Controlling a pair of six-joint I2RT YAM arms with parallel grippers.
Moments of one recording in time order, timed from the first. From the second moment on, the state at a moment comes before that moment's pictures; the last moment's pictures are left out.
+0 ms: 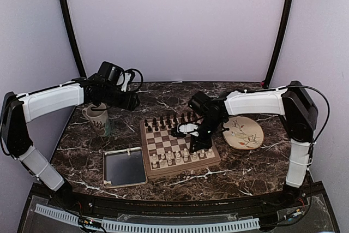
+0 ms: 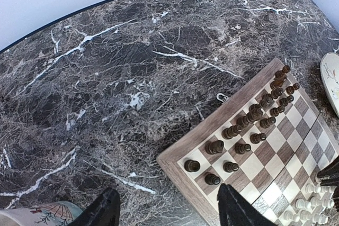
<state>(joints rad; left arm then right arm) -0.52 1.55 1.22 -0.45 -0.04 -0.15 0.83 1.95 1.40 -0.78 -0.37 -0.65</state>
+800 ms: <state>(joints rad) -0.52 1.52 1.22 -0.95 0.14 -0.13 0.73 1.86 1.48 -0.82 -0.45 -0.63</state>
